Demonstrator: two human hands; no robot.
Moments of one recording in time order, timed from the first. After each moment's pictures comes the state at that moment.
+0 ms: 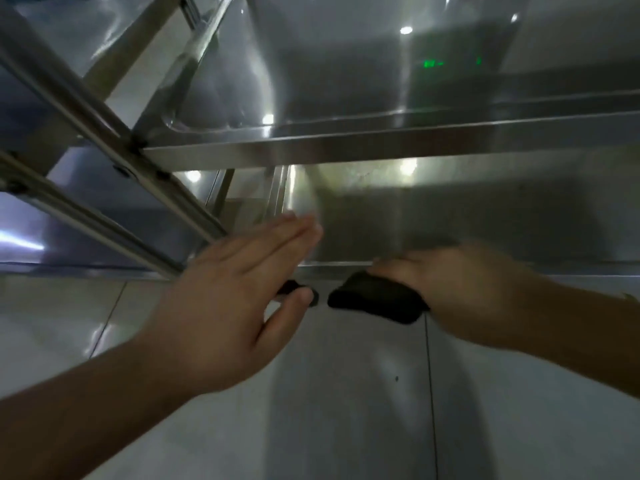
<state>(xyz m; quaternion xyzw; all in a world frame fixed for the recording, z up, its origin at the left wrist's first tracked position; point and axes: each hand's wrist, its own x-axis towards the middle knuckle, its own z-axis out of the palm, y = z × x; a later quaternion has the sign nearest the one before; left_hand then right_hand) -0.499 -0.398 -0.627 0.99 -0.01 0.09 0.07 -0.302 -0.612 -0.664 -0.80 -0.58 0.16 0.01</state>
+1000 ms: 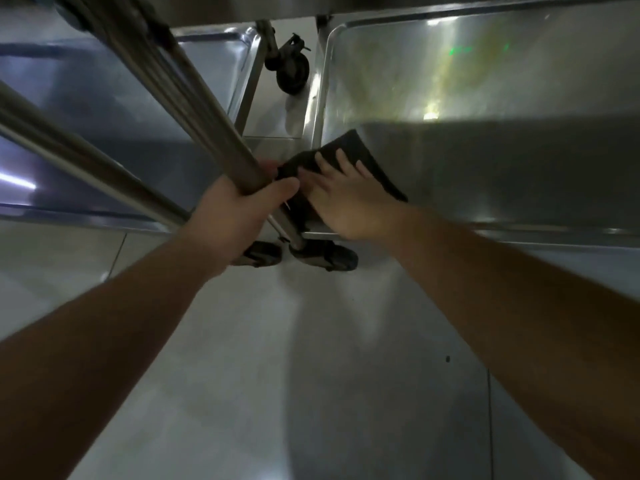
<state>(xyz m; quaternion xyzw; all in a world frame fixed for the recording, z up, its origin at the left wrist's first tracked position) -0.463 -0.271 -0.758 0.77 0.36 0.09 0.53 -0.313 -0.394 -0.819 -0.81 -0.56 0.19 0.07</state>
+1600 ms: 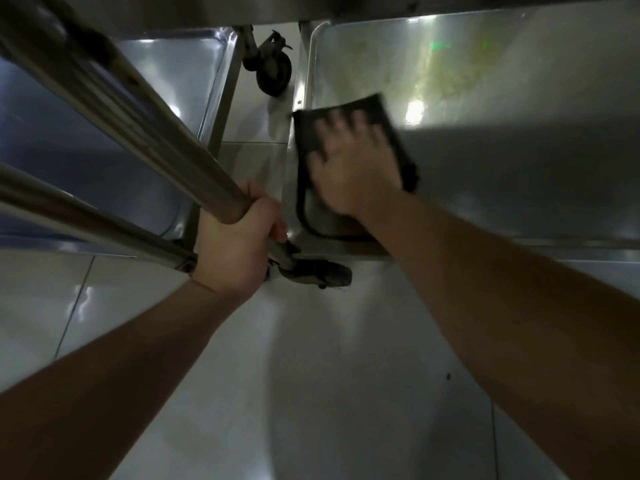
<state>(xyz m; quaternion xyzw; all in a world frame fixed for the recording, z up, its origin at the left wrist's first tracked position) -0.438 -0.283 -0.790 0.69 0.27 0.26 0.62 -0.262 -0.355 -0.830 -0.91 -0.38 0.10 0.11</state>
